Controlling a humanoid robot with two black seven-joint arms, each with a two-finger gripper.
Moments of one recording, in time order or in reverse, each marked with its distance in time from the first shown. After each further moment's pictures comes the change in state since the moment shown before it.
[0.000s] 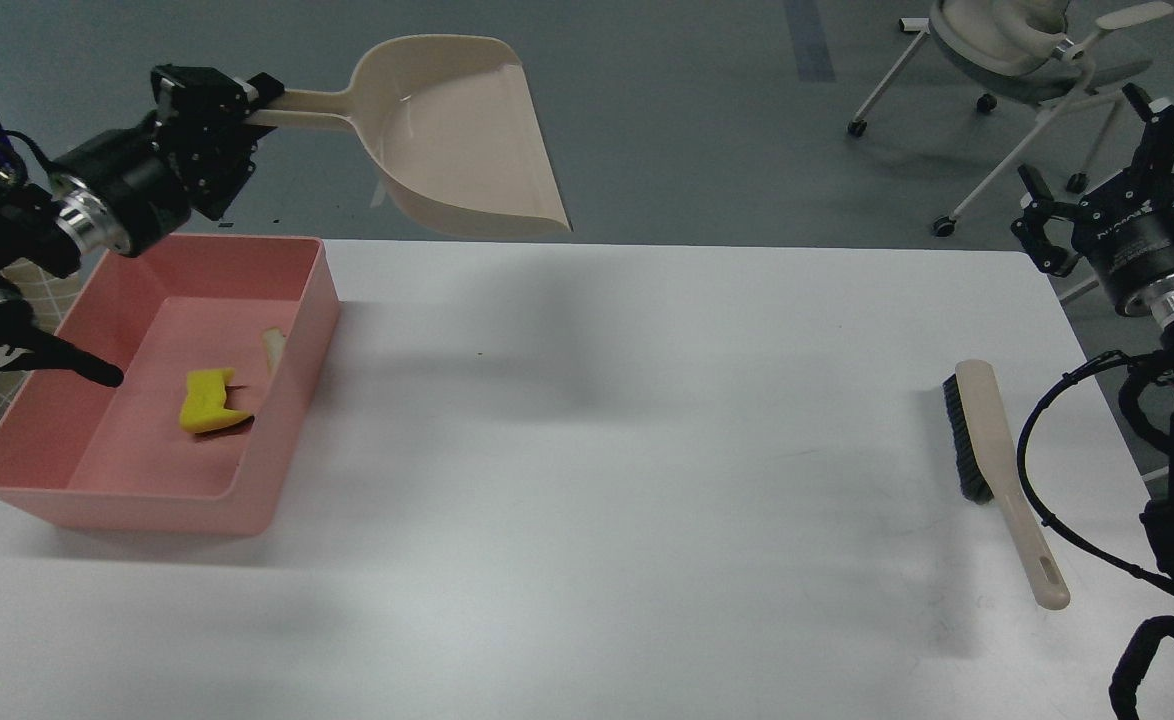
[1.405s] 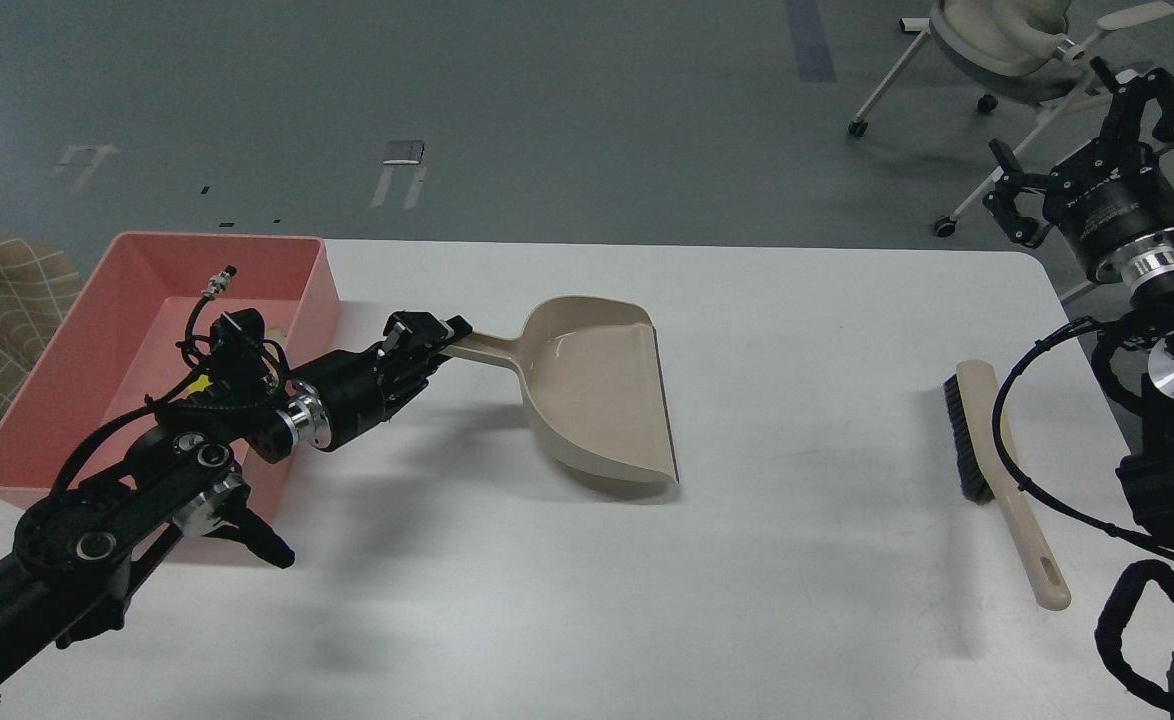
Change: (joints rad) left arm 0.169 -0.216 0.246 -0.005 0.180 0.122 -0.051; right arm 0.124 0.018 -0.021 -0.138 0.000 0.000 -0.001
